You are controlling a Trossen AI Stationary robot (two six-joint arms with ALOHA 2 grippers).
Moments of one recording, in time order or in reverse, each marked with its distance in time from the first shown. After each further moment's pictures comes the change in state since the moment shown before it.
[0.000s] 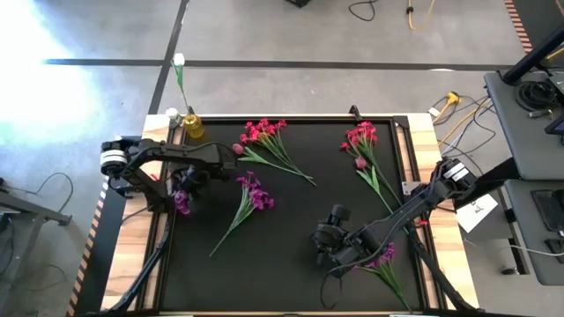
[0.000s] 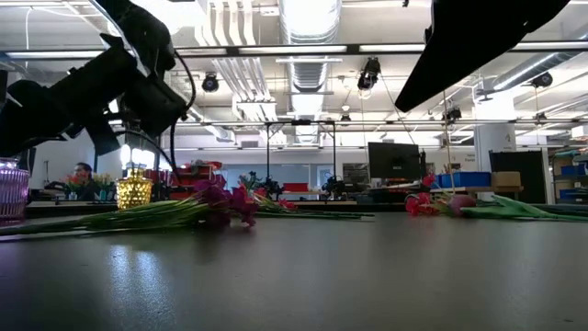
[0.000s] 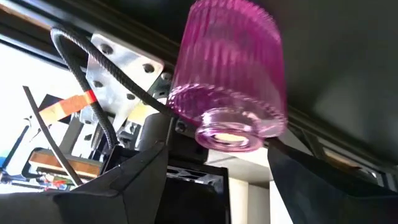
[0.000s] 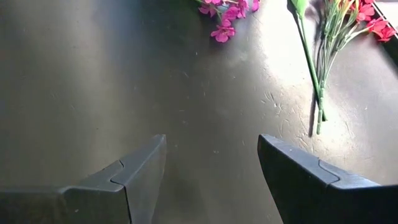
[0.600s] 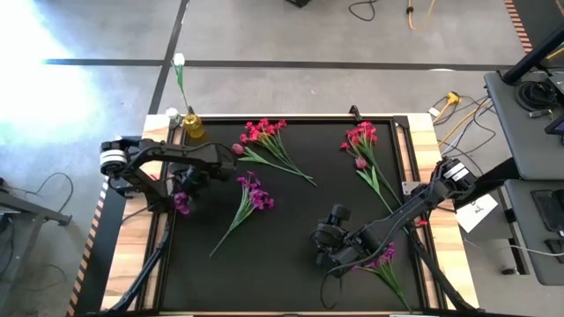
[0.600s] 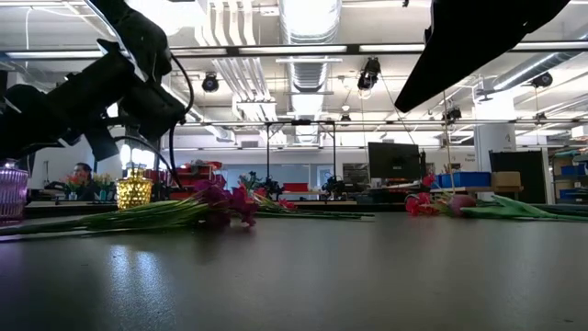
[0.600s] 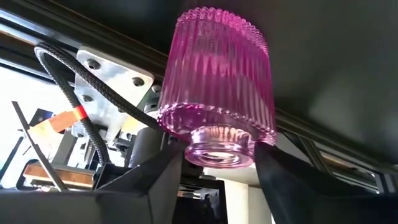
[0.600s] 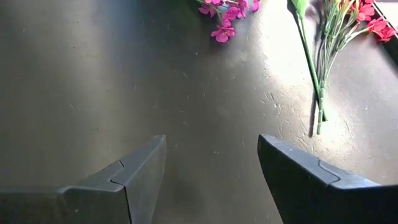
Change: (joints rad) left arm 0.010 -0.004 -0.027 0.054 0.011 0.035; right arm 0.000 0.000 -0.001 0.003 0.000 -0.001
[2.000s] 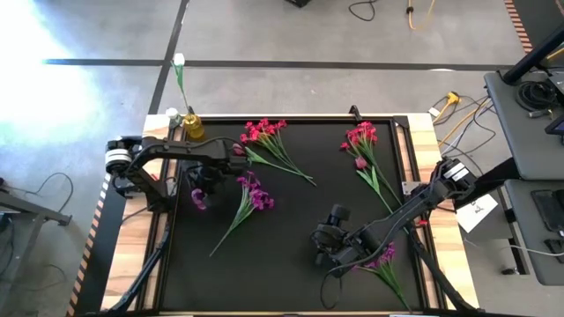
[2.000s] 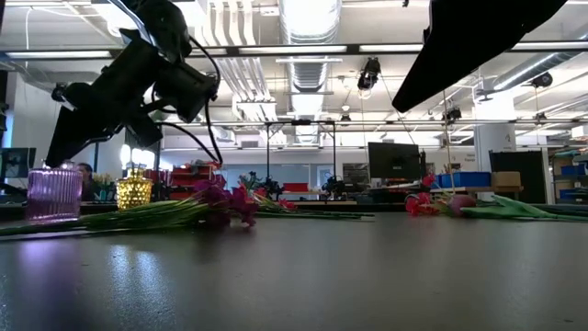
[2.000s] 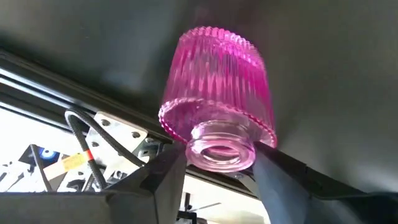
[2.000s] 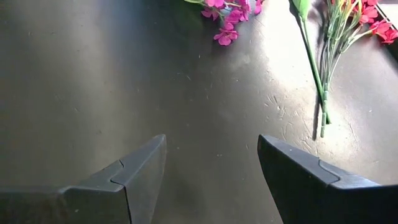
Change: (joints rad) left arm -0.031 0.049 0.179 0.058 -0.016 -0.075; right arm 0.000 0.000 -0.006 0.025 0.001 -0.008
